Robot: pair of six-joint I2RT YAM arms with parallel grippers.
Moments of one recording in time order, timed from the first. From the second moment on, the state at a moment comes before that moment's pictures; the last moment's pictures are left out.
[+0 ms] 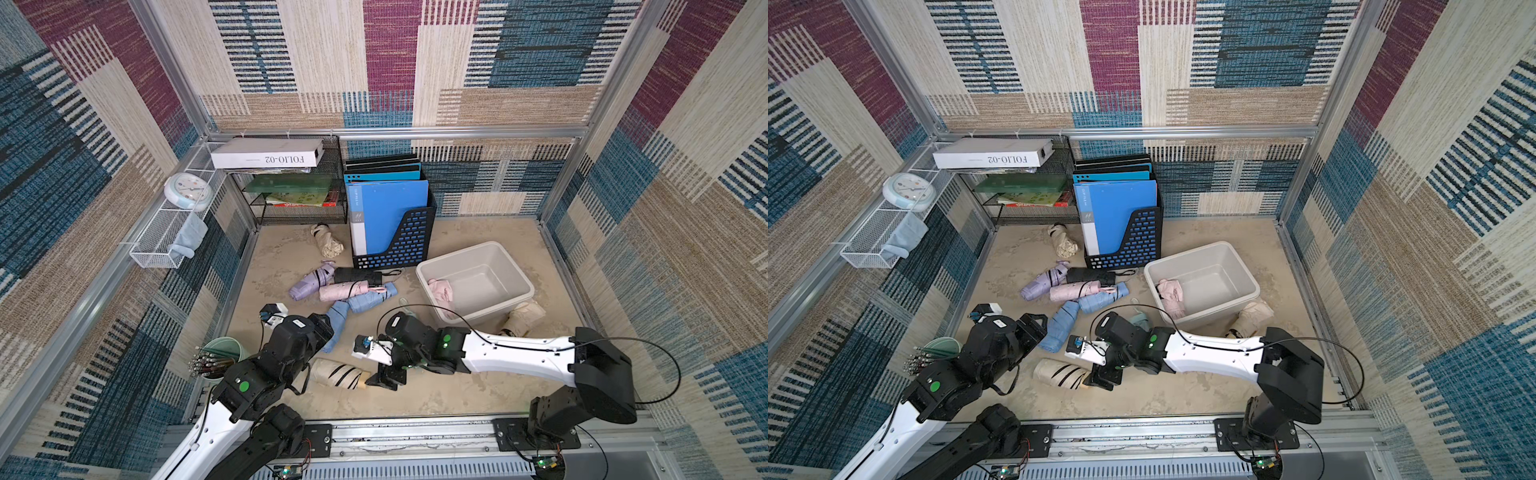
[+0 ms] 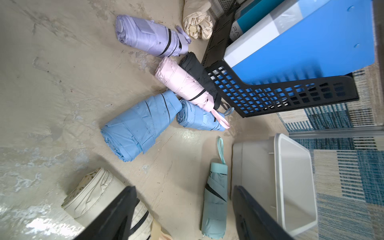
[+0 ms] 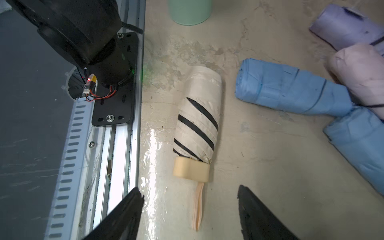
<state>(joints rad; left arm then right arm) -0.58 0.58 0.78 -0.88 -0.33 -1.17 1.21 1.62 1.03 -0.18 -0.26 -0.22</state>
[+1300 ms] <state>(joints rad) -0.58 0.56 0.92 -0.96 -0.34 -1.10 1.25 2.05 1.21 0.00 -0.14 -0.19</state>
